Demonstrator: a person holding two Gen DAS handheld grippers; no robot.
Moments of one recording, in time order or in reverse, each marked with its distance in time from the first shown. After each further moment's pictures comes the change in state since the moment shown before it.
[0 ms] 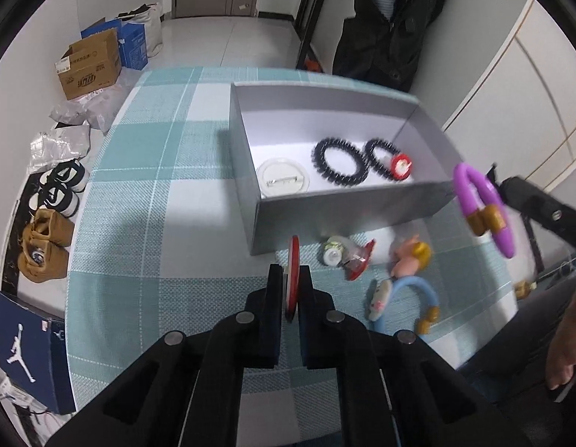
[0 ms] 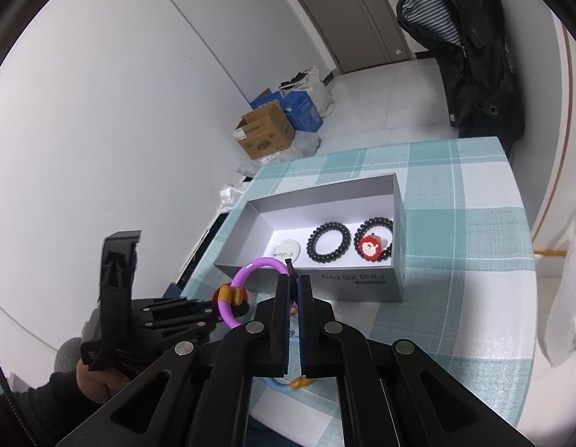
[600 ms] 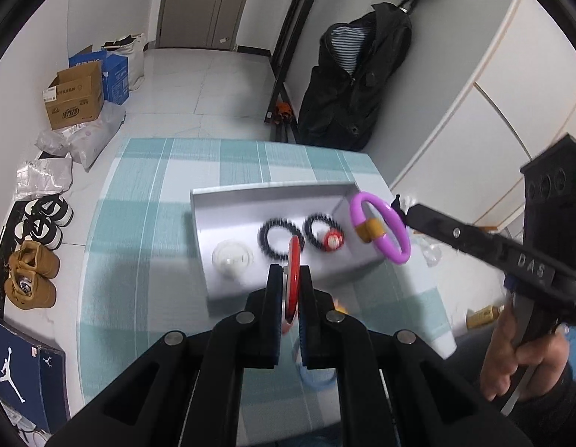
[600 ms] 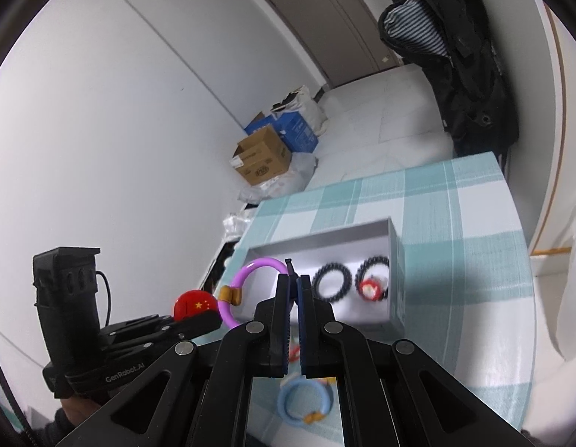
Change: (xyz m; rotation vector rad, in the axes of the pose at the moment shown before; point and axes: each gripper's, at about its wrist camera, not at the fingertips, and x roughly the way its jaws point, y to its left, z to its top) left arm -0.042 -0.030 0.042 0.001 -0.120 -0.102; right arm -0.002 -0.010 0.036 0.101 -0.073 0.016
